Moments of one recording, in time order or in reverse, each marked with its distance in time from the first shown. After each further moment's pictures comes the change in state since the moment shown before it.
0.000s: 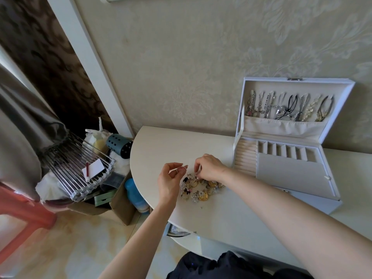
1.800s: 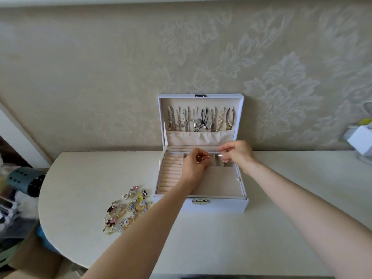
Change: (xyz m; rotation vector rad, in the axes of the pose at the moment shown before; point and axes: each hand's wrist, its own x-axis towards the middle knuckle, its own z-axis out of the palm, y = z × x) left_hand -0.026 0.045 0.245 0.162 -0.583 0.201; right_hand -0.112 0.205 -0.114 0.718 0.616 0.489
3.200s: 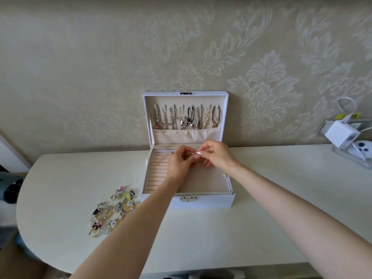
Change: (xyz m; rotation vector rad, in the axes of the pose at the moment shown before) left_hand -0.001 0.000 -0.003 -0.151 -0.031 0.005; right_hand -0.017 -0.004 0.016 0.037 -0.140 -0.118
